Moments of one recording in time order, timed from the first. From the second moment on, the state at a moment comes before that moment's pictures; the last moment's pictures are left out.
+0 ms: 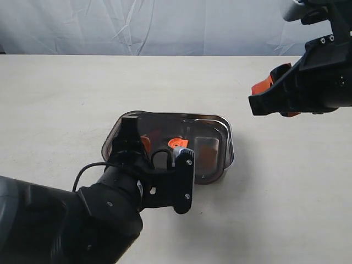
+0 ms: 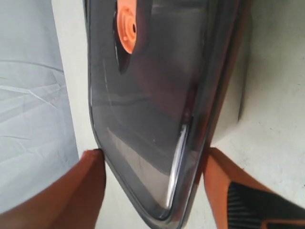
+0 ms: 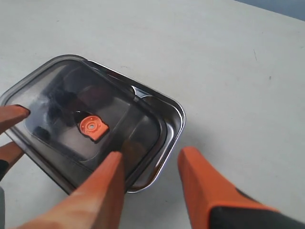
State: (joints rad) left arm -1.25 1.72 -0.76 1.31 0.87 -0.66; right arm 0.70 1.06 -0.84 -0.03 0.59 0.06
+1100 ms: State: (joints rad) left arm -1.25 1.63 -0.76 1.22 0.98 -0.64; right arm 0.70 1.06 -0.84 -0.03 0.60 0.06
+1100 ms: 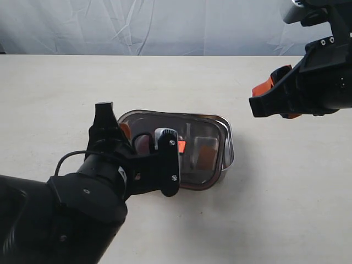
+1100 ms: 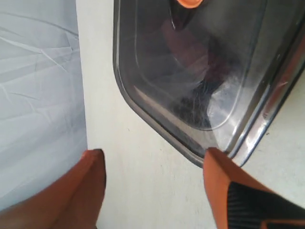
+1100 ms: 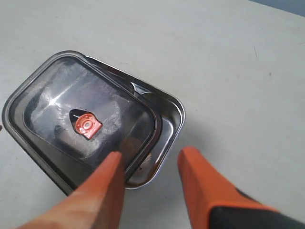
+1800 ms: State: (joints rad) left arm -0.92 1.51 -0.76 1.02 1.08 -0.91; right arm 0.70 1.06 -0.84 -0.03 0.64 0.06
